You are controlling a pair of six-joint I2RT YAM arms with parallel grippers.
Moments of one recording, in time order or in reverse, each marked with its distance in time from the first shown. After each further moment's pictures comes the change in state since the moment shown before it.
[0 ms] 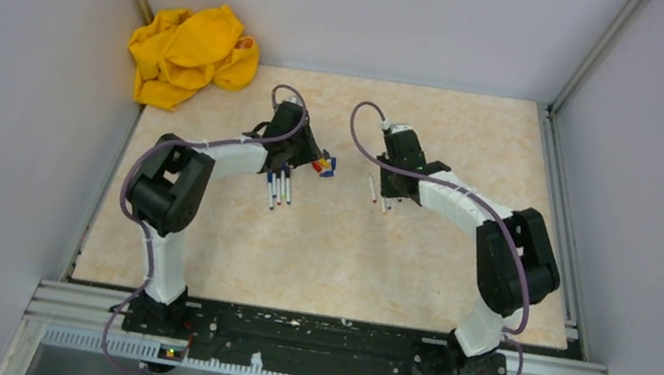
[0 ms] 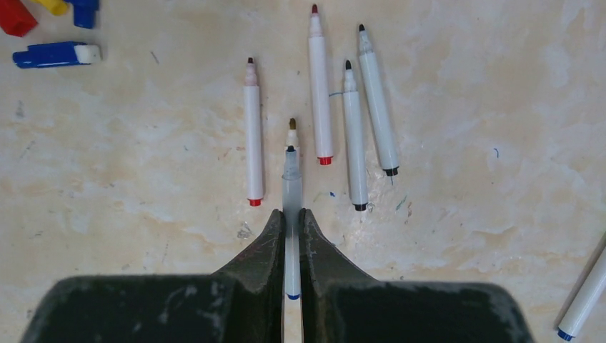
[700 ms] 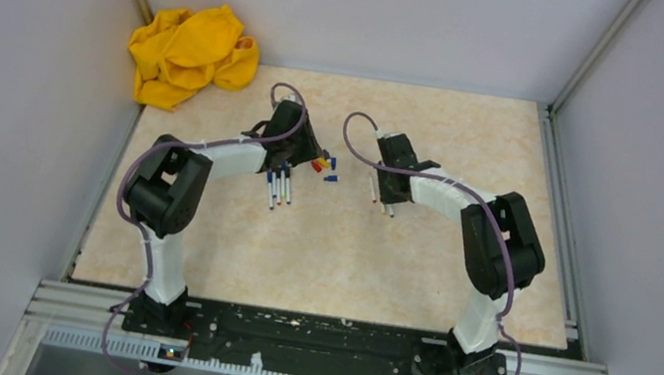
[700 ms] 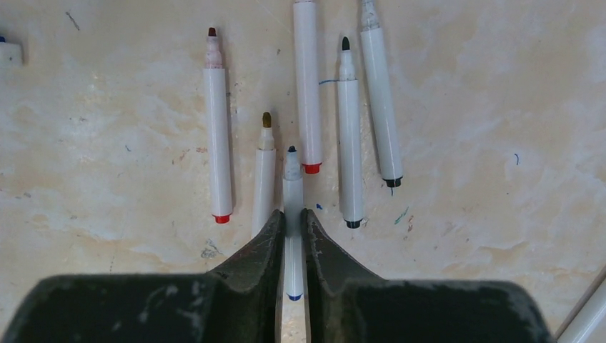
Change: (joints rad) left arm -0.002 -0.002 0.000 -0.005 -0.019 0.001; right arm -0.005 0.132 0.025 -0.024 0.031 -0.055
